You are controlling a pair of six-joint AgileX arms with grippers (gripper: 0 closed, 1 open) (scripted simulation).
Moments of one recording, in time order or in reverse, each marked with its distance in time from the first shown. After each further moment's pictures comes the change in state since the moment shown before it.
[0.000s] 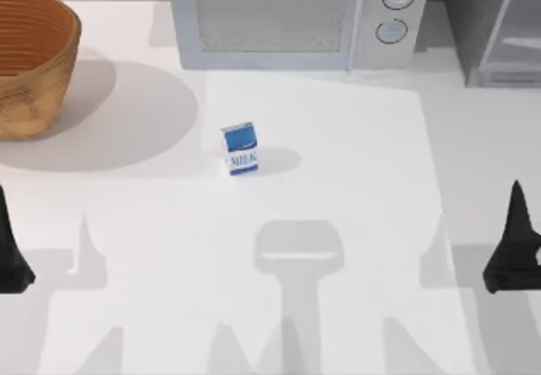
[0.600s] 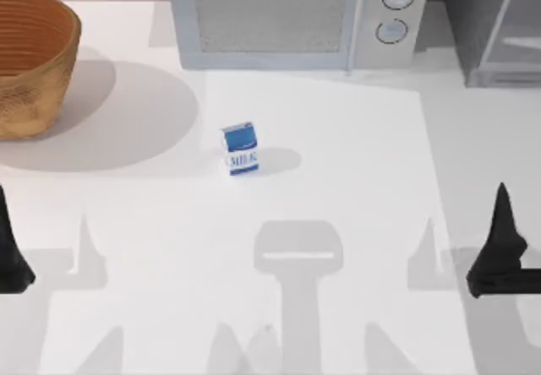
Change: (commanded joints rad) left arm 0.000 0.000 0.000 0.000 0.000 0.000; right arm 0.101 0.096 0.011 0.094 0.101 0.004
